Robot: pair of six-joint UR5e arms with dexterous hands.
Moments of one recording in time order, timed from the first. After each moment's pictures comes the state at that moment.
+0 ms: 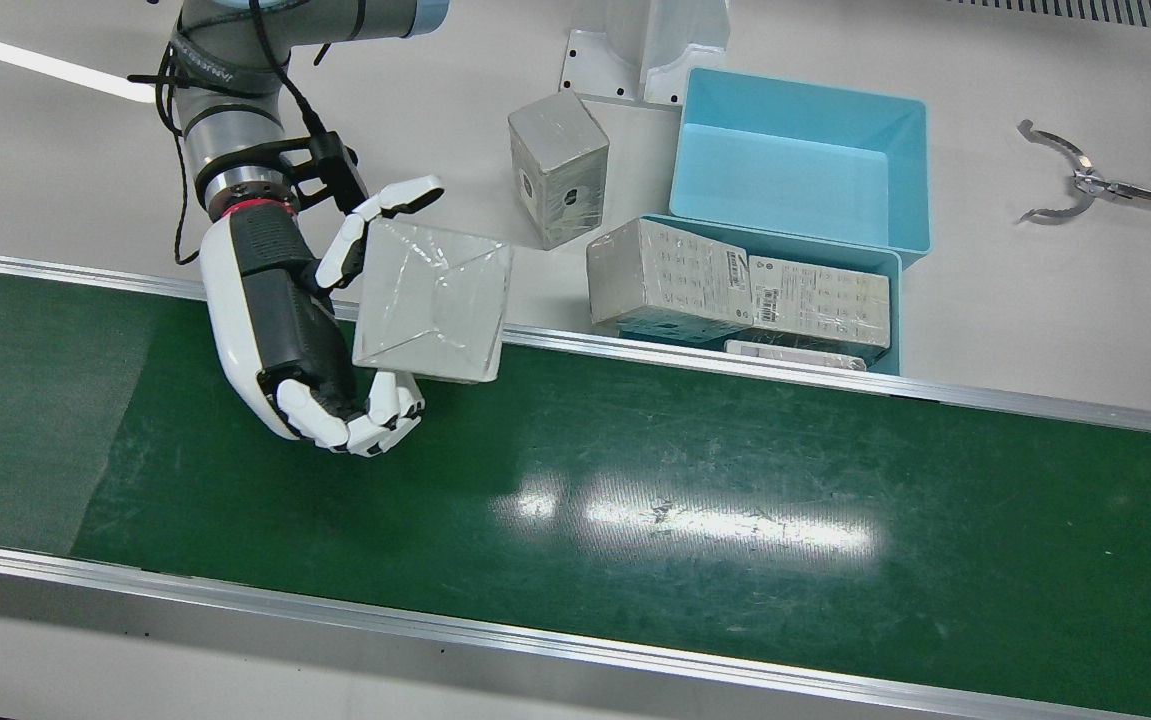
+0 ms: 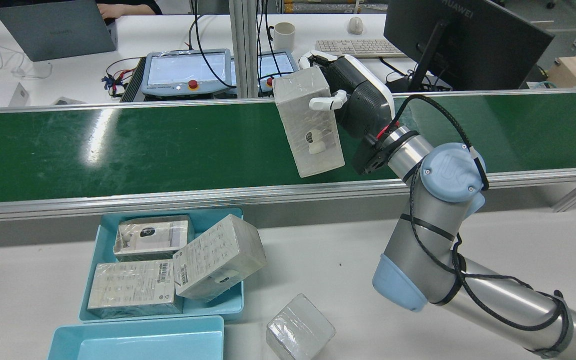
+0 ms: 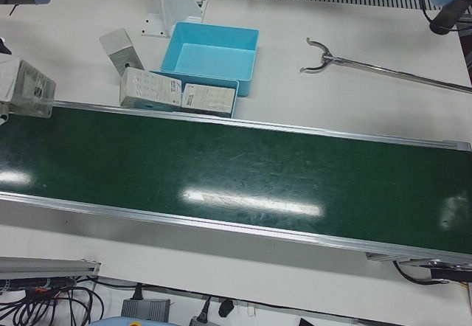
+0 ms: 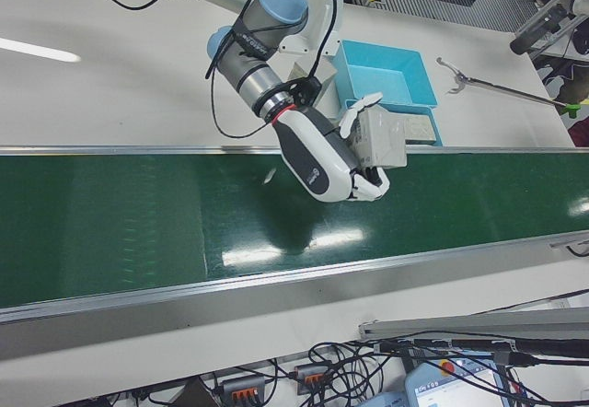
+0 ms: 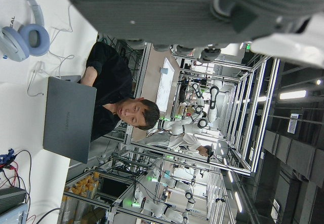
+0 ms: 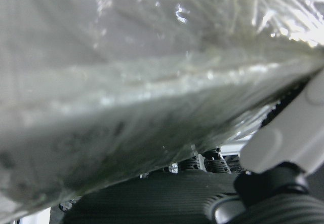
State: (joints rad) left arm -1.82 -1.81 -1.72 0.52 1.92 -0.16; right arm 0.77 -0.96 1.81 -3.50 -1.13 -0.20
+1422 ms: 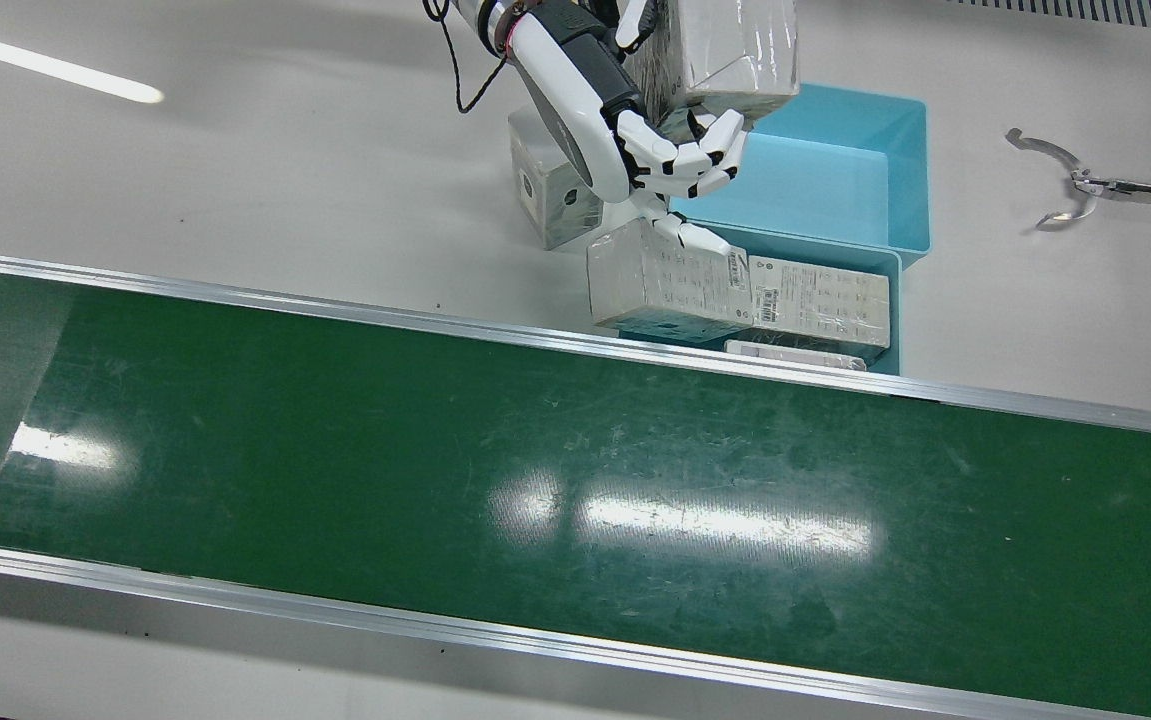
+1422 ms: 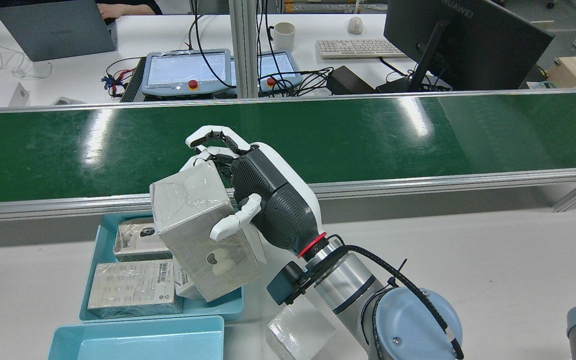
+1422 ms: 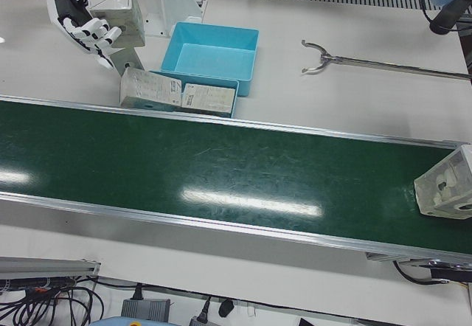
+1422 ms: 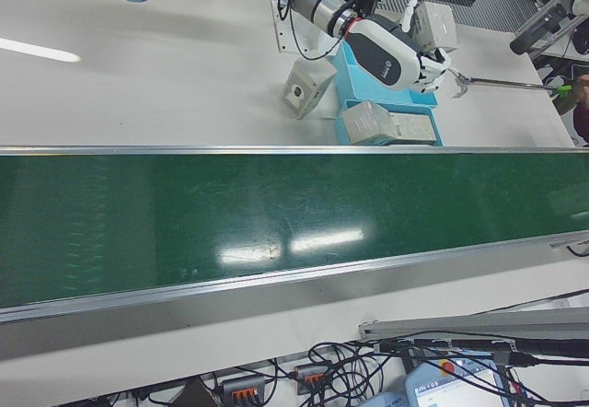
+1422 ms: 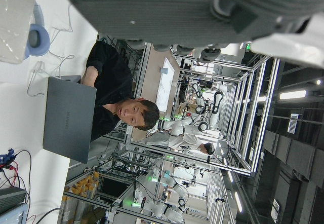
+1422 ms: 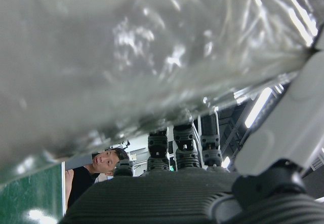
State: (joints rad) left arm -1.82 -1.81 -1.72 0.52 1.92 -0.16; right arm 0.33 -0.90 2.06 -3.50 -0.85 -0.41
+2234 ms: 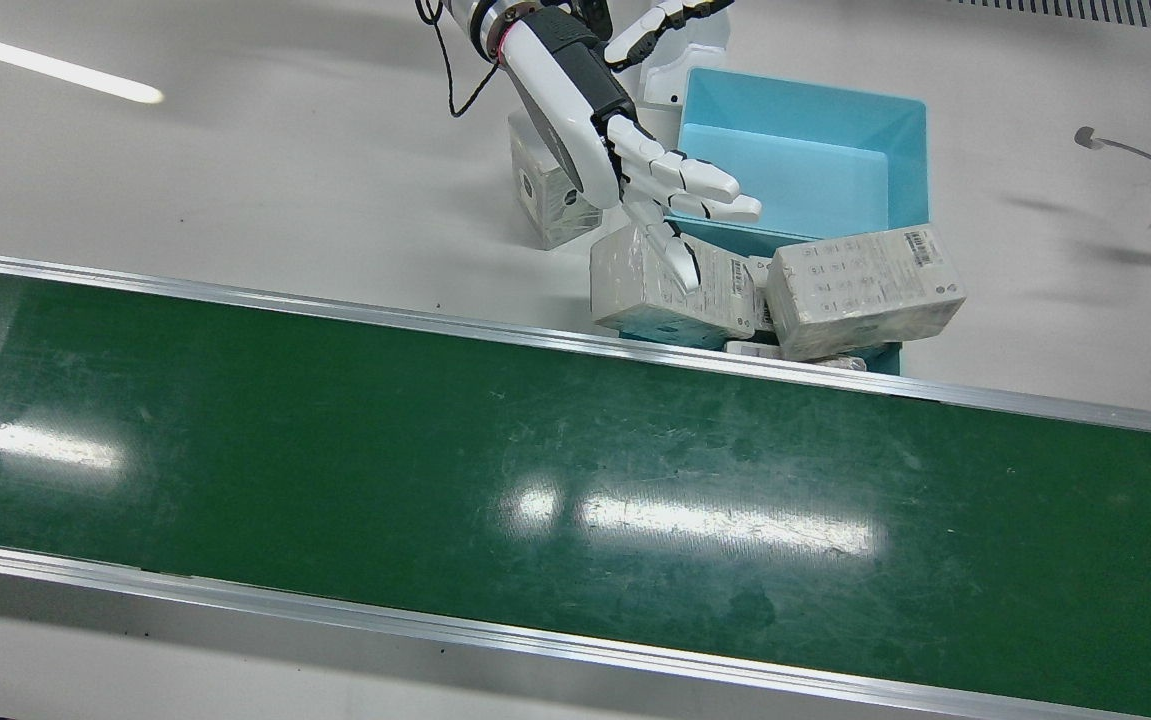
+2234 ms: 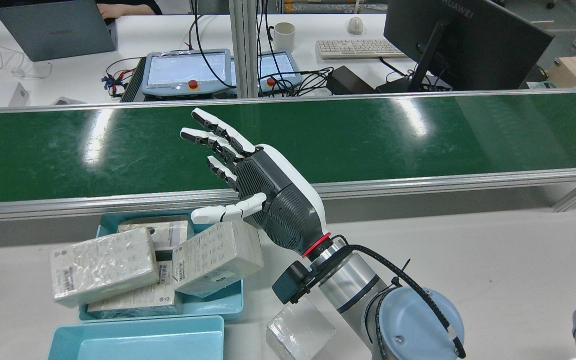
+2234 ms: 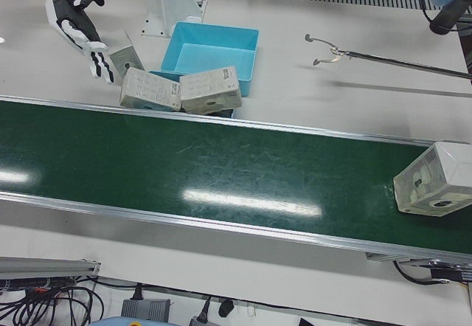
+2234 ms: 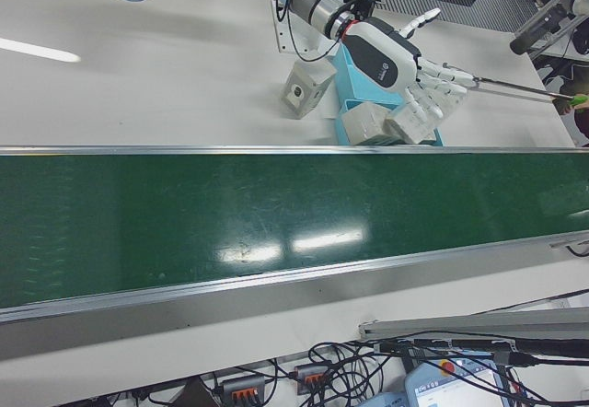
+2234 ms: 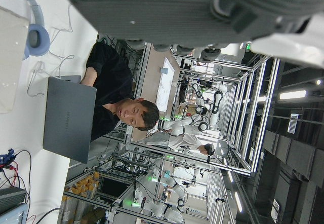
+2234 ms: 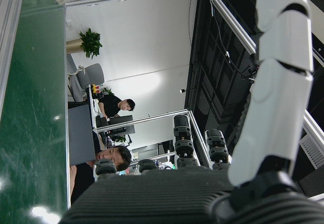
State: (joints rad) left arm -1.82 -1.81 -1.72 0.52 1.92 -0.16; right arm 0.34 -0.92 2.06 -3.50 -0.85 -0.40
